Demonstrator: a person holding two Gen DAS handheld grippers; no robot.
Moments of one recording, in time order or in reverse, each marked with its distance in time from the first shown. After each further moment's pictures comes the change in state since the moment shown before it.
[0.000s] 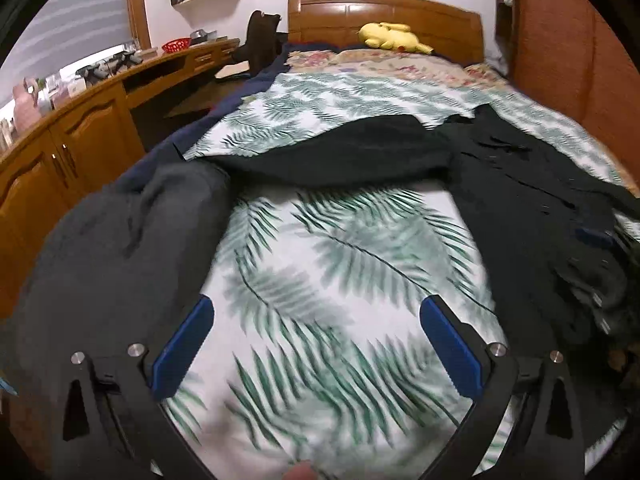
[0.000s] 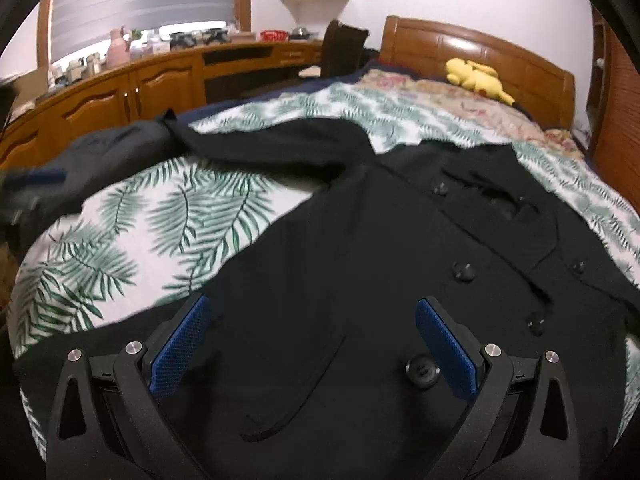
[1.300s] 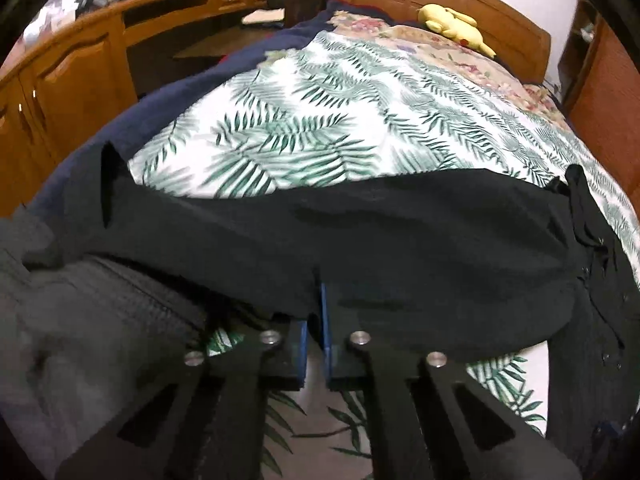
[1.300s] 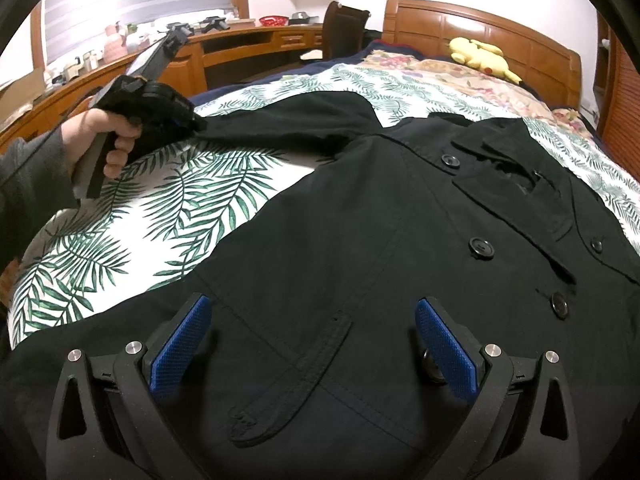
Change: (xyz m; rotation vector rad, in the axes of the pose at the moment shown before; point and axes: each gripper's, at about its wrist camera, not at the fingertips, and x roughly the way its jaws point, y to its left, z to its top) left arm 0.168 0.051 0.117 -0.207 0.135 -0.025; right arm 0.017 -0.002 -0.007 0.030 0.053 0.029
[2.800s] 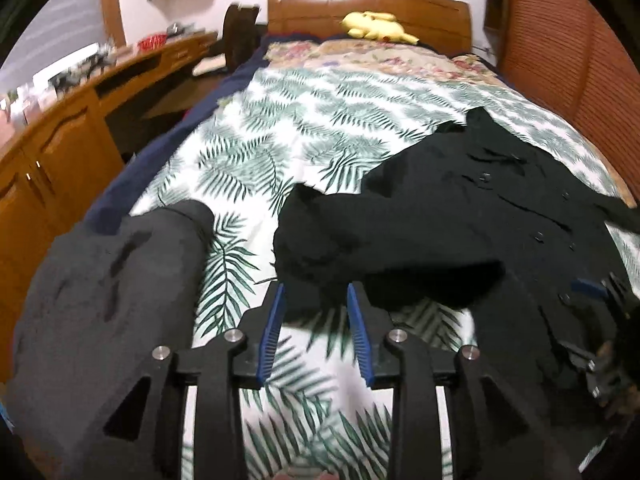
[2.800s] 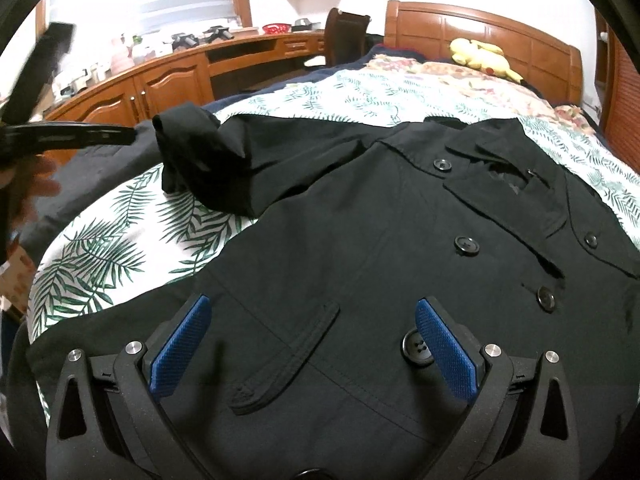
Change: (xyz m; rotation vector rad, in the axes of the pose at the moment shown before) left arm -0.127 -0.041 -0.087 0.222 -0.058 -0.055; right arm -0.021 -0.008 -0.002 0.020 -0.014 0.044
